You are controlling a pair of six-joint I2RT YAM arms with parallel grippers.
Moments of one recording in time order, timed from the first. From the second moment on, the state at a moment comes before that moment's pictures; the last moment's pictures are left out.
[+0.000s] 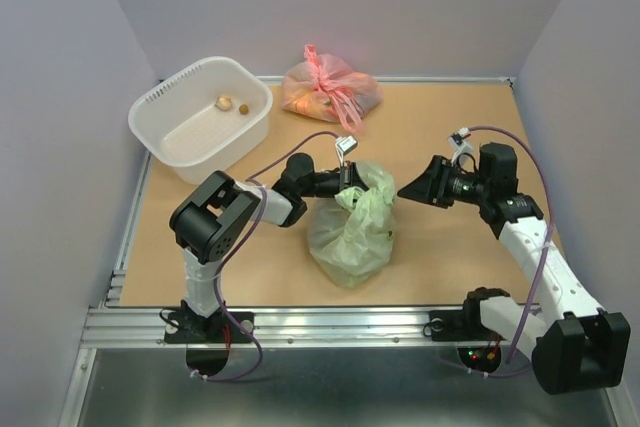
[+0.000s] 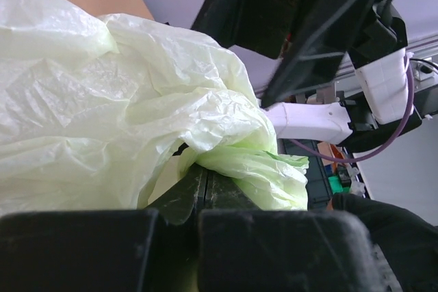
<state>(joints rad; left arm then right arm) -0.70 1.90 0.84 1.17 0.95 -1.30 0.13 0.98 0.74 -0.32 -0.79 0.53</state>
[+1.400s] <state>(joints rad) -0.72 1.90 0.82 1.17 0.96 -1.27 0.32 1.40 0.68 0.30 -0.96 0.82</state>
